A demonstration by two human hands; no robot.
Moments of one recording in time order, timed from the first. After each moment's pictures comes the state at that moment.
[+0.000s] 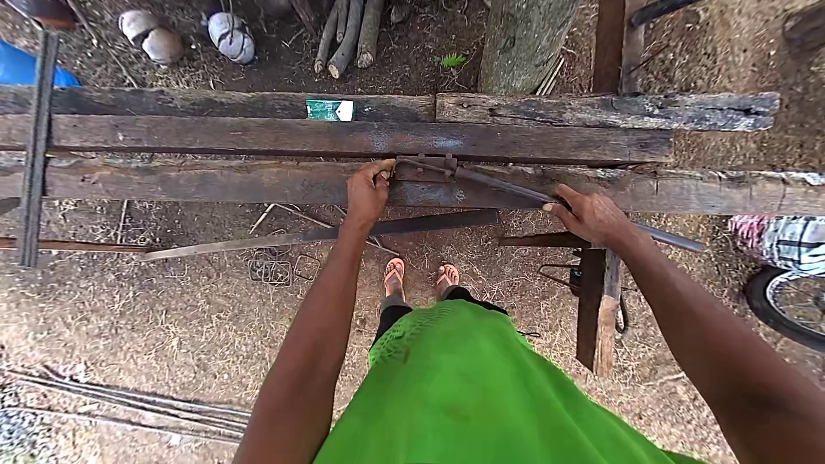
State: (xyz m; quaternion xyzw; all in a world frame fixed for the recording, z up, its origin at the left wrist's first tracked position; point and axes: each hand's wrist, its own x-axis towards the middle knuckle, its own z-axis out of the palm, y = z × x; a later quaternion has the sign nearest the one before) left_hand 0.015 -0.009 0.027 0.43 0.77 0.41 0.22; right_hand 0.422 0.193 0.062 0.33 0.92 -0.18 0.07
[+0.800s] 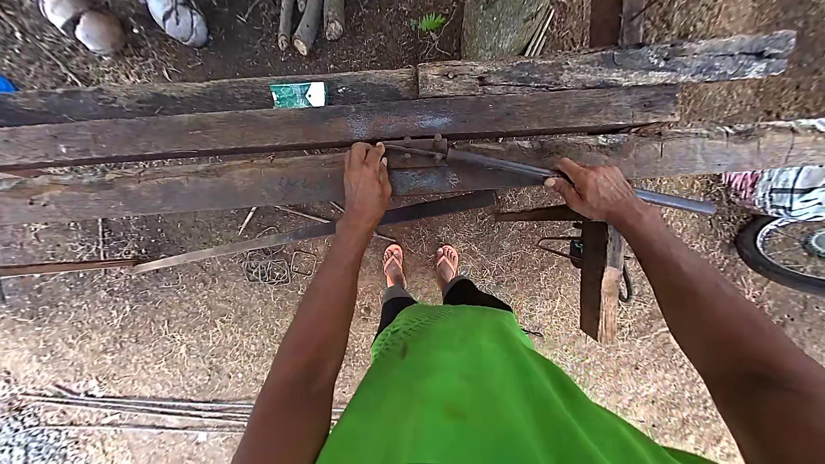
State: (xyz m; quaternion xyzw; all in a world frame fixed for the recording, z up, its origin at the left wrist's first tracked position) left_hand 0.033 0.003 0.023 0.55 0.79 0.27 0.08; right_hand 0.421 0.192 0.060 0.32 0.93 -0.14 0.05
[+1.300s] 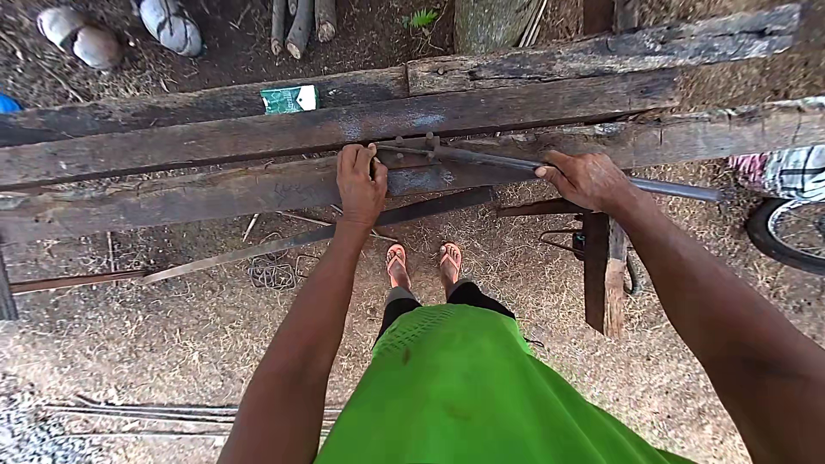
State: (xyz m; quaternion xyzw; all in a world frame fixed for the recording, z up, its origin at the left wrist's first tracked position) left_hand 0.031 0.012 -0.005 0.54 0.75 0.36 -0.06; right_hand 0.410 0.193 0.065 0.31 0.93 -0.16 0.07
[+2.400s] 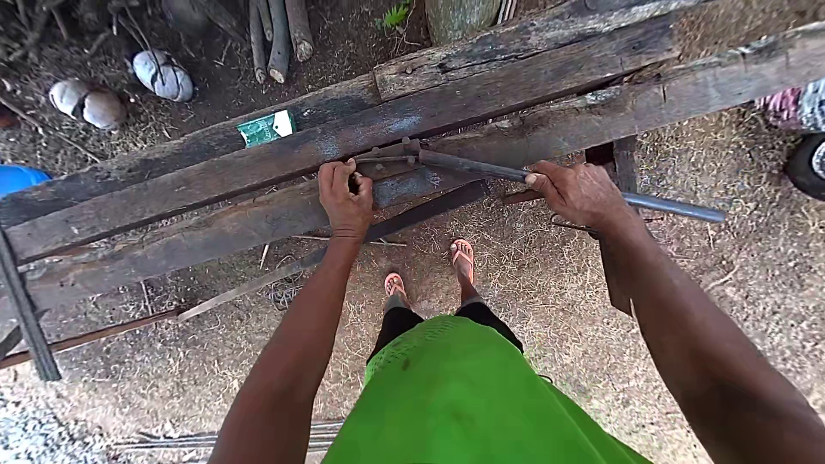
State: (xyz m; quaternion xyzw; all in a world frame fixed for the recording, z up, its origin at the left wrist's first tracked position) left_hand 0.024 0.014 -0.015 0.55 0.74 0.38 -0.06; right_hand 0.412 0.132 0.057 0.43 0.88 -0.19 0.05
